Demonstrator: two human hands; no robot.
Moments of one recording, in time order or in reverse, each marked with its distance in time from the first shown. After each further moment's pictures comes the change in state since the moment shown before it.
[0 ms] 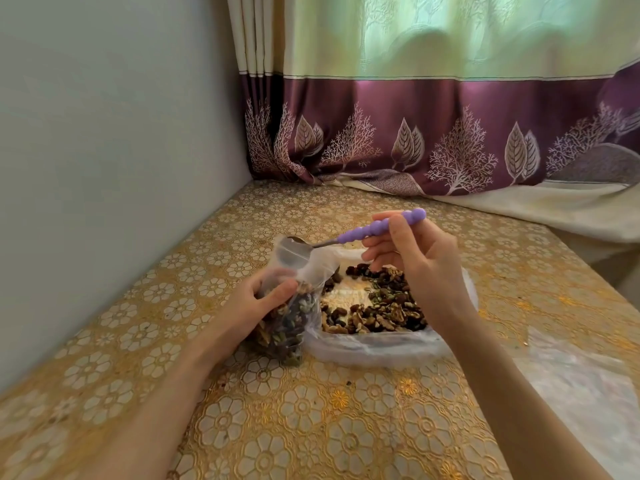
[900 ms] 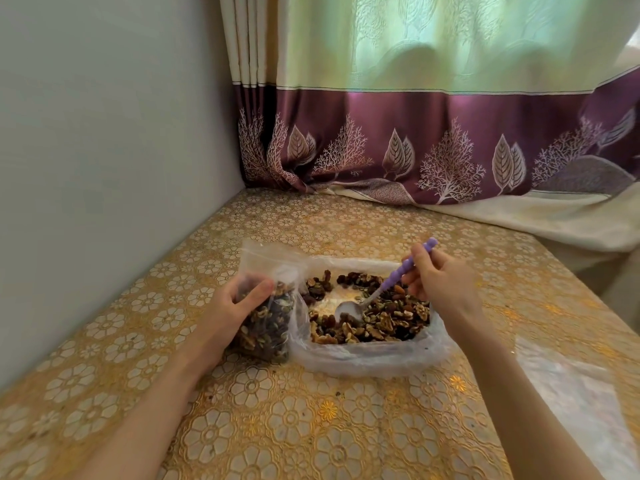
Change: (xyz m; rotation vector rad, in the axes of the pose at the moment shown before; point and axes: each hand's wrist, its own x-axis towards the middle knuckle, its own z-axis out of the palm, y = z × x) left_hand 0.001 -0.007 -0.003 -0.129 0.144 -0.016; right_hand 0.008 0.038 -0.047 -0.277 0.210 0.379
